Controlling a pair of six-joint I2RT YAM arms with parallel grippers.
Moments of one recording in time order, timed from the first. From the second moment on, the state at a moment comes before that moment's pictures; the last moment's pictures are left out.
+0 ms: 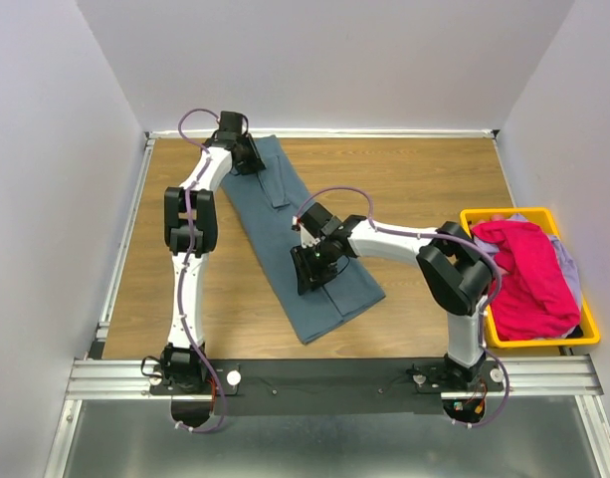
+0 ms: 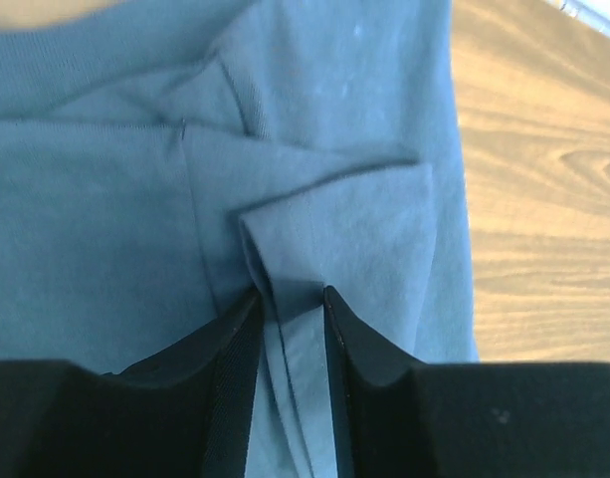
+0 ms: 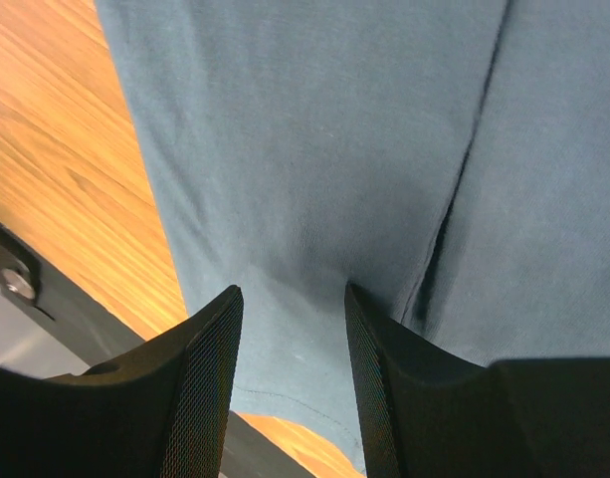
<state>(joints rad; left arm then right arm) -0.11 2.51 2.18 -0.51 0.19 -0.53 0.84 1.96 1.30 -0.52 -0.34 0.42</state>
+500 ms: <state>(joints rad) -0.11 2.19 1.85 -0.49 0.00 -0.50 0.83 1.82 1.34 -0.51 -0.22 0.38</state>
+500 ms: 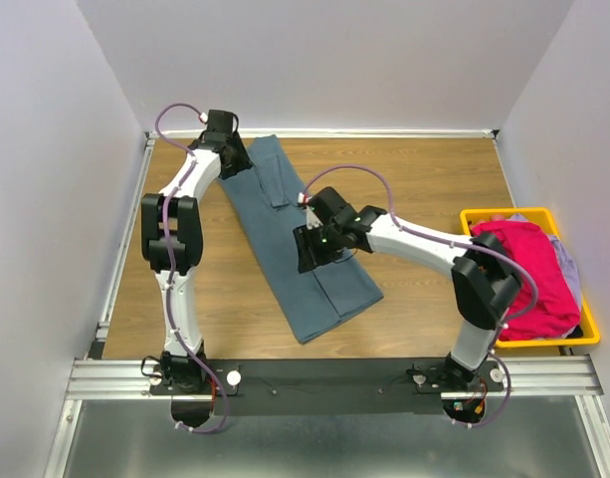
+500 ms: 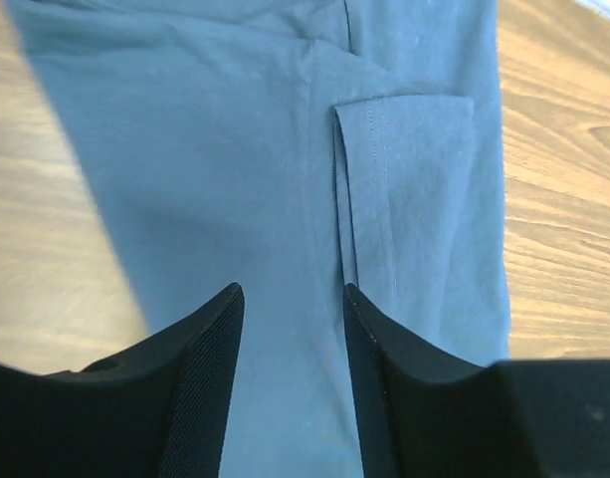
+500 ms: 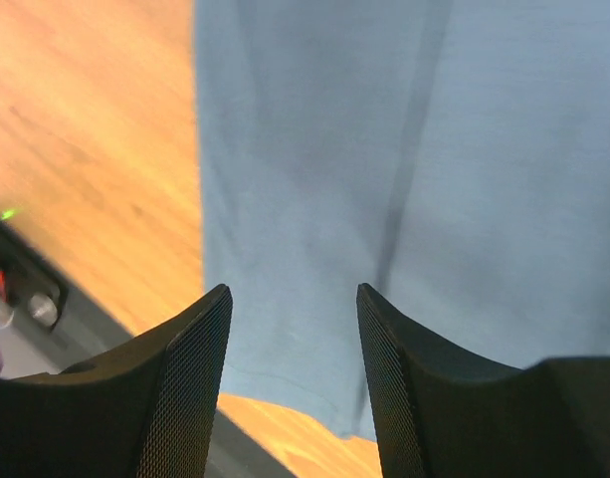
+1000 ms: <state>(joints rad) -0.22 2.32 1.90 -0.53 -0.09 -0.50 0.76 1.71 1.12 -0.52 -0.06 0.37</state>
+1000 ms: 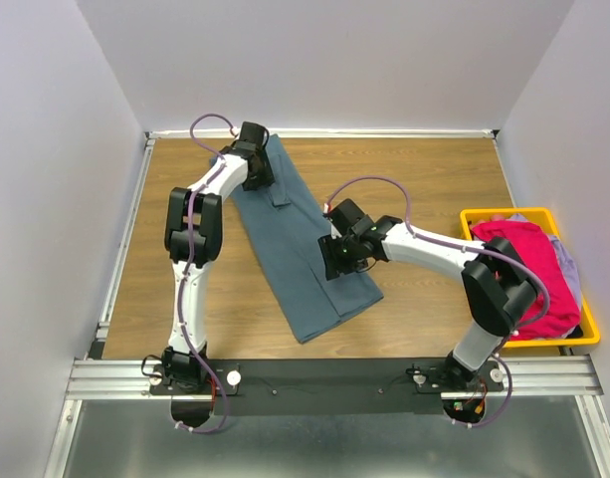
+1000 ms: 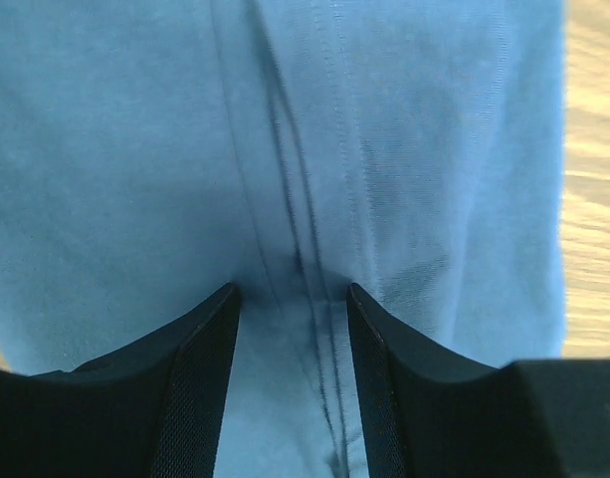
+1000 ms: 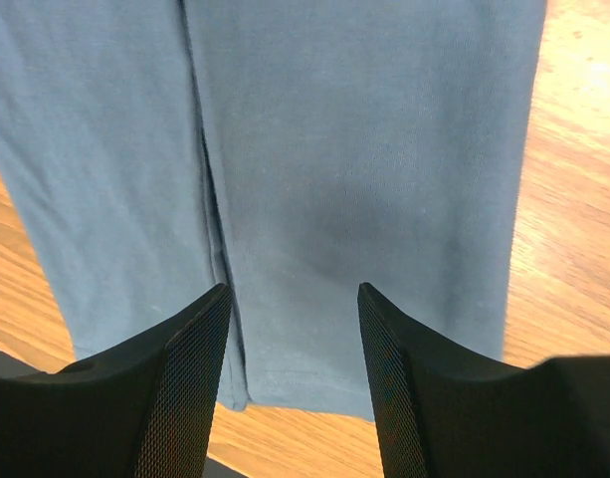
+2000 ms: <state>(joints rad) -0.33 2.23 1.98 -0.38 -0.01 -0.43 0.74 1.67 1.07 -0.48 -0.08 0.40</state>
